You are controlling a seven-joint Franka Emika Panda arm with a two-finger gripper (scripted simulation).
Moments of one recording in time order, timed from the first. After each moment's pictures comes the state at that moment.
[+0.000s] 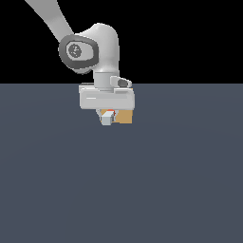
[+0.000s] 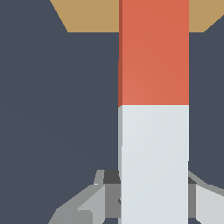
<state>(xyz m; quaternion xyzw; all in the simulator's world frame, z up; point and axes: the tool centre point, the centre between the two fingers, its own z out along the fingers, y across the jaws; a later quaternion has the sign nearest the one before) -0.051 0.140 0.066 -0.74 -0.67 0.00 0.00</state>
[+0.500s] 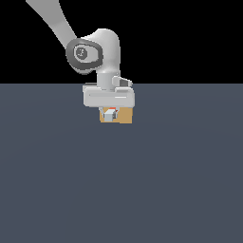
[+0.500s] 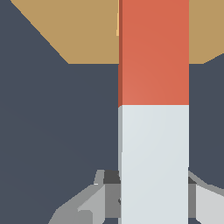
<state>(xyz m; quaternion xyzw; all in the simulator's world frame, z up) -0.048 0.177 0.066 -0.74 -0.67 0.00 0.00</state>
